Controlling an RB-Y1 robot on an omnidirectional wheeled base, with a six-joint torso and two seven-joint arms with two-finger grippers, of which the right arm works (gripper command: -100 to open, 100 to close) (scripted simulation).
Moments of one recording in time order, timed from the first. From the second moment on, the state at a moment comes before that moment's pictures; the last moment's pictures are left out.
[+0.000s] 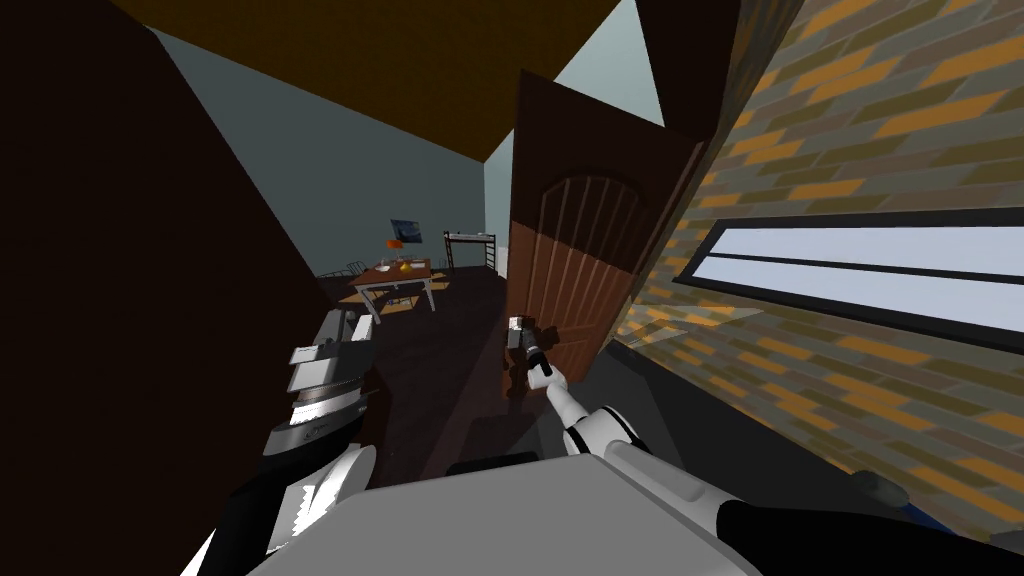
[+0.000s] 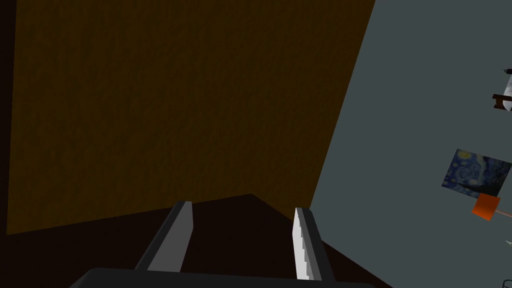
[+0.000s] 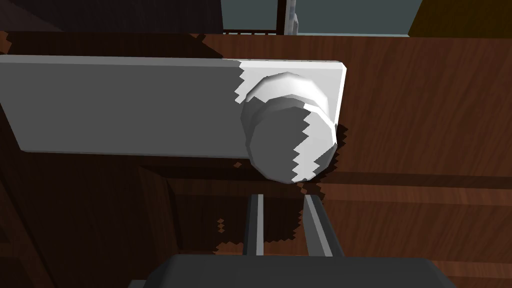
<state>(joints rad) -0.50 -0.09 0.09 -0.62 -0.20 -0.49 0.03</state>
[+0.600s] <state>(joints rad) -0.50 -0.08 0.10 -0.62 -0.20 -0.48 0.03</state>
